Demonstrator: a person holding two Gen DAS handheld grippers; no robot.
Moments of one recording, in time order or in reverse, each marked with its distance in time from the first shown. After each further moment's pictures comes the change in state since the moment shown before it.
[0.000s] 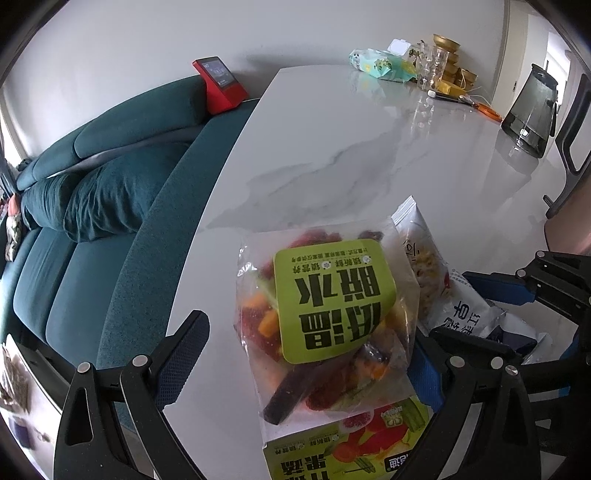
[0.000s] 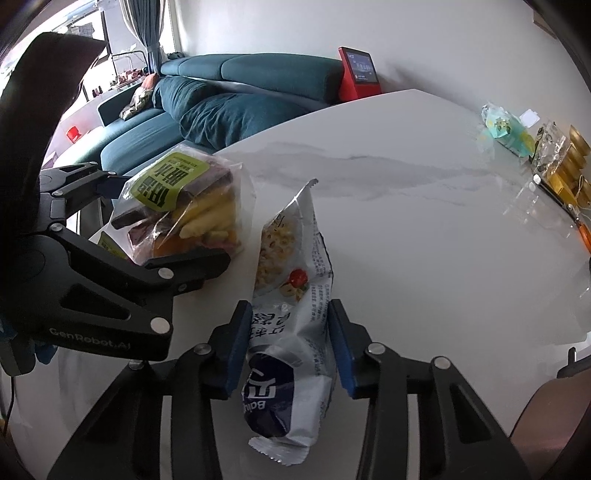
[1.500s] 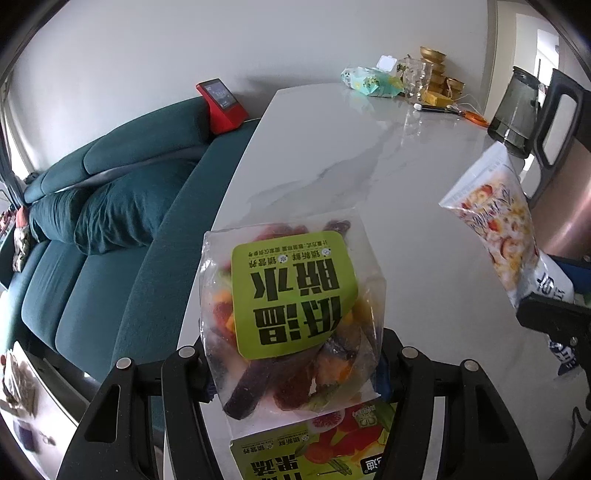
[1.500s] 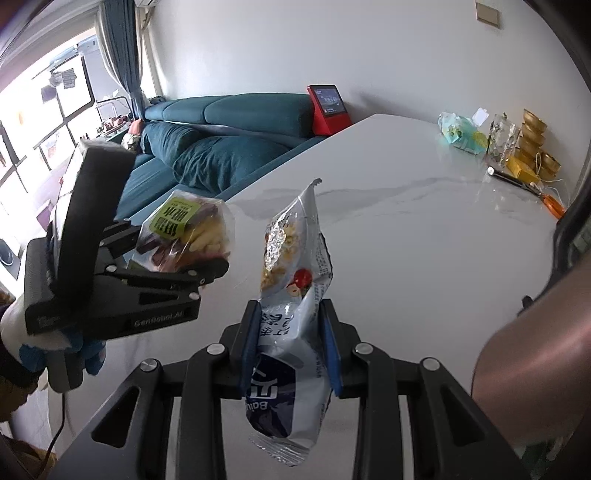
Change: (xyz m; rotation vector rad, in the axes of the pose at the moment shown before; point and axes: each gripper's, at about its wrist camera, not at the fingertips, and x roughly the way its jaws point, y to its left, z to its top) left arm -0.046 -0.017 -0.018 0.027 -0.076 0.030; right arm -0.101 0.011 -0.026 0.124 -0.123 -0.023
